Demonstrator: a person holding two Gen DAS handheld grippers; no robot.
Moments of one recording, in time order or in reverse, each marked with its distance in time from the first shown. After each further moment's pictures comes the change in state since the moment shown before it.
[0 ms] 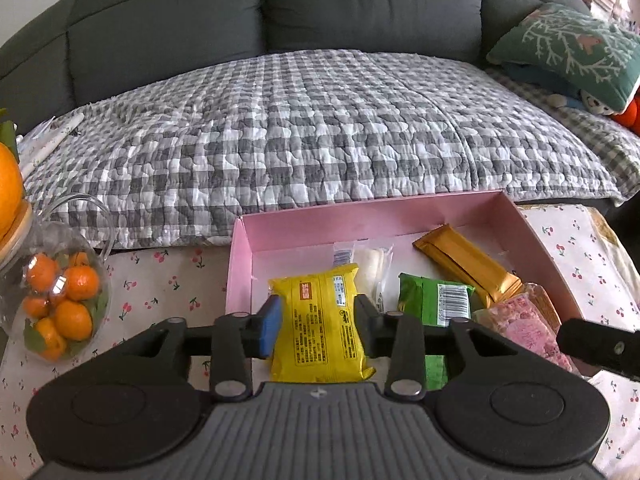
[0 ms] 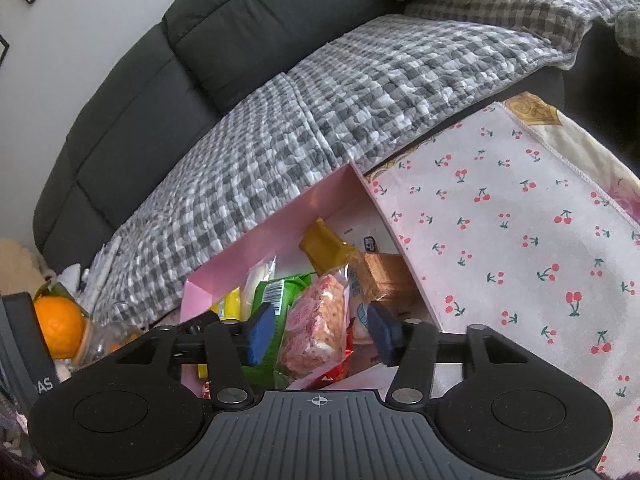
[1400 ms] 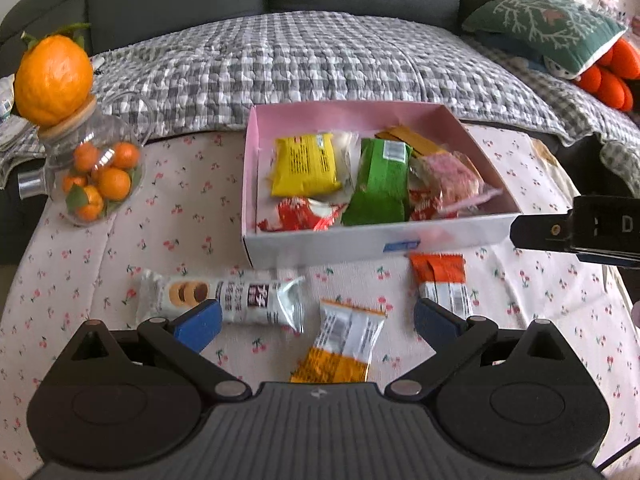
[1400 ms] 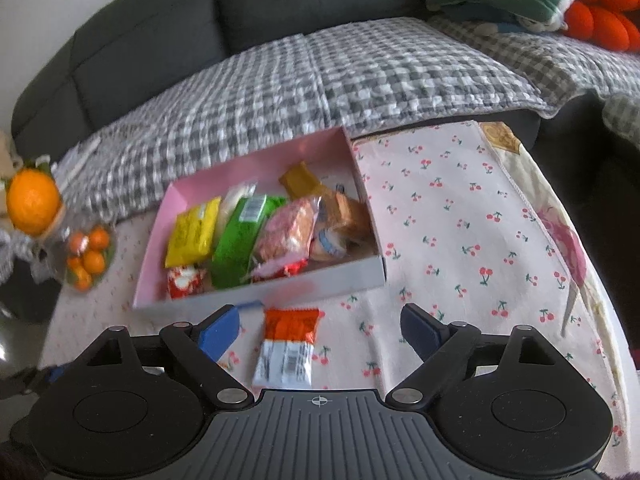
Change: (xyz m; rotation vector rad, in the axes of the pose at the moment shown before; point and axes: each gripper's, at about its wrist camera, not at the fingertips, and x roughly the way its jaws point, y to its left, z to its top) left arm -0.083 0.002 -0.078 -0.019 0.116 -0.060; right arm -0.058 0.025 -0.038 -0.298 0.117 -0.185
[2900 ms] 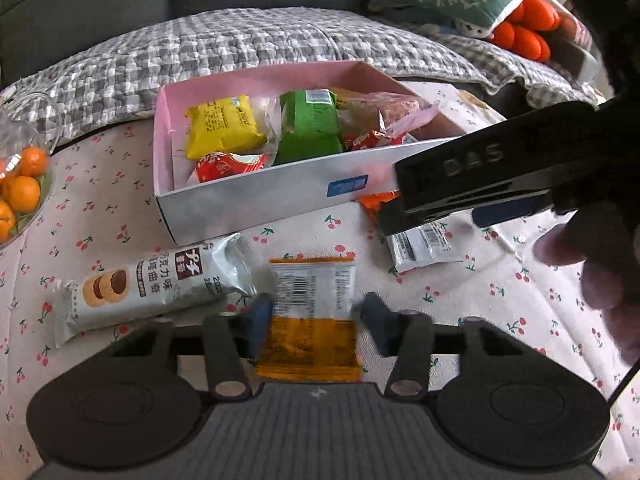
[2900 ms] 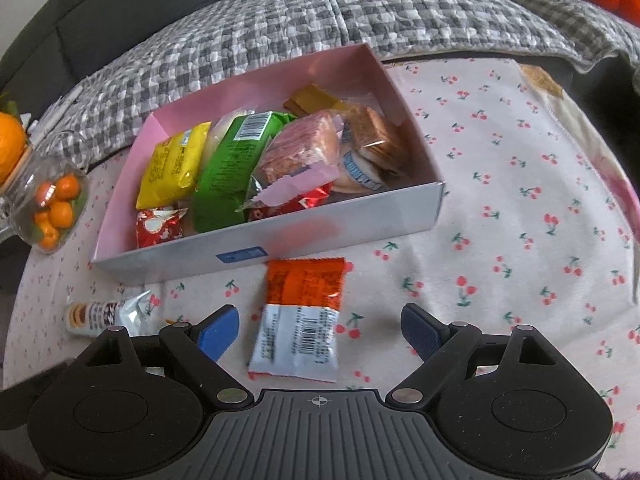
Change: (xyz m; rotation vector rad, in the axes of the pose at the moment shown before) left arm 0.038 0.010 -0.029 0.199 -0.042 -0.223; right arm 0.076 0.023 -0.021 -0.012 0.119 -0.031
